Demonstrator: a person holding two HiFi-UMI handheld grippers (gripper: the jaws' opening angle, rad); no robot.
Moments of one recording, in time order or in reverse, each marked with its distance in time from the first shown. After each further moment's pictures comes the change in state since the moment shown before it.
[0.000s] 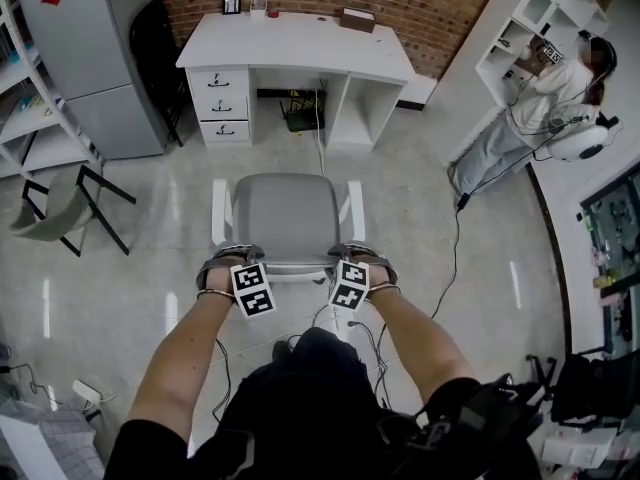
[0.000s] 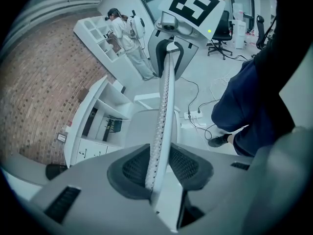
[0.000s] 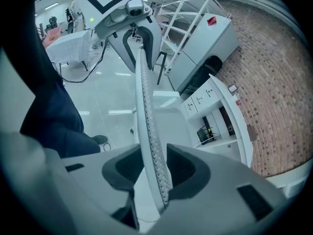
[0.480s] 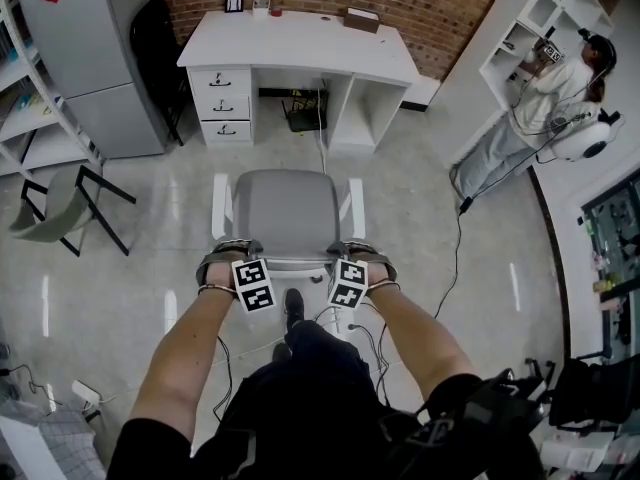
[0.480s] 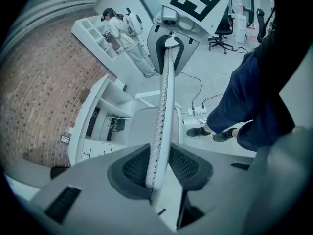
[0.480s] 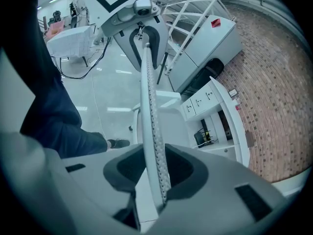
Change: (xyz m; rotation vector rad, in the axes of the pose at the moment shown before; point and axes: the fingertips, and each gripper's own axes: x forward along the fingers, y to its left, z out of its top) left arm 0.014 0.031 -0.010 0.035 0.032 0.034; right arm 0.018 -0.025 0.007 -0.052 0.008 -0.032
